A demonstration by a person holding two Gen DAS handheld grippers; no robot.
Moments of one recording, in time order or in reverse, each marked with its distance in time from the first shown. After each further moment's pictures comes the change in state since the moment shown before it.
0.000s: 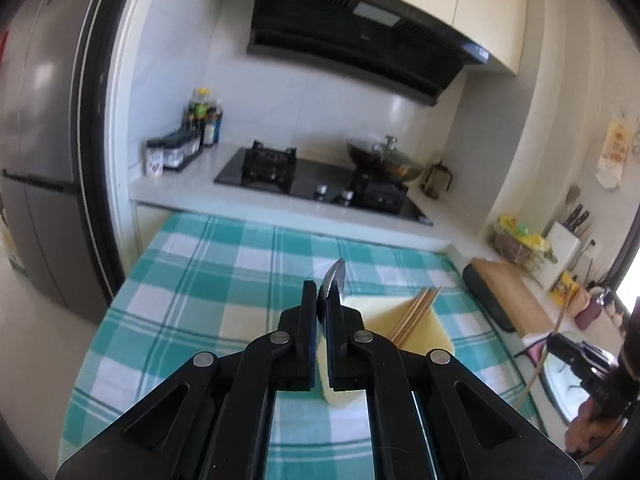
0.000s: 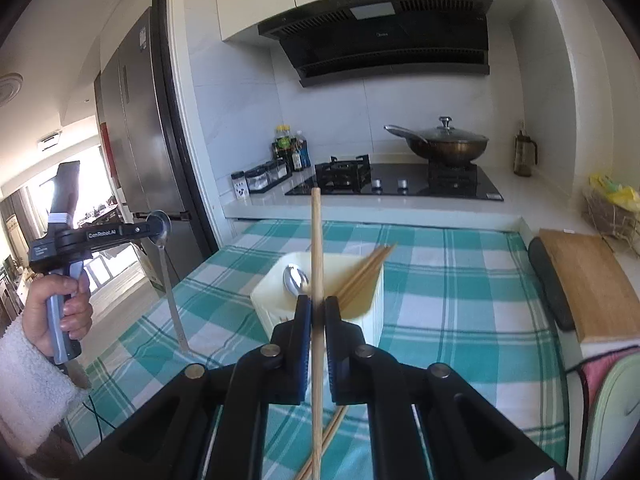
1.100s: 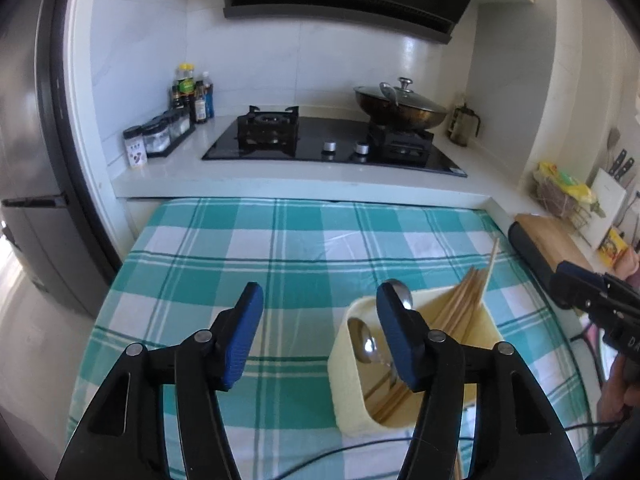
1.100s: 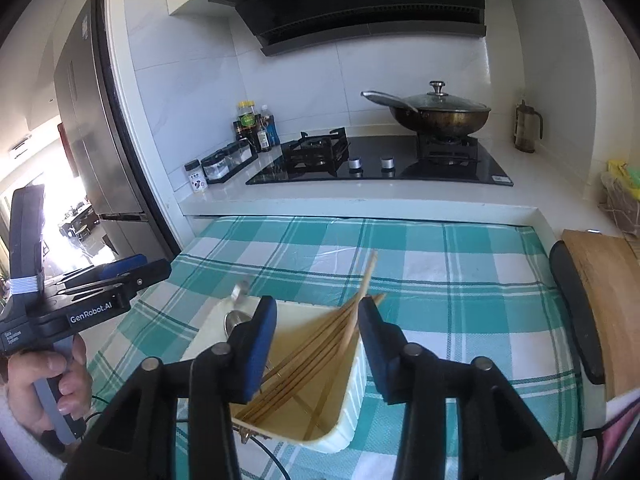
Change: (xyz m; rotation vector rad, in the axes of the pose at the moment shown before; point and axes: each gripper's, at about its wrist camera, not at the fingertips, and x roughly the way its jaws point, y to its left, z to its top) left arm 0.119 -0.039 -0.014 0.114 0.189 0.101; right arm 0.128 -0.043 0.051 0.067 0.130 -0.067
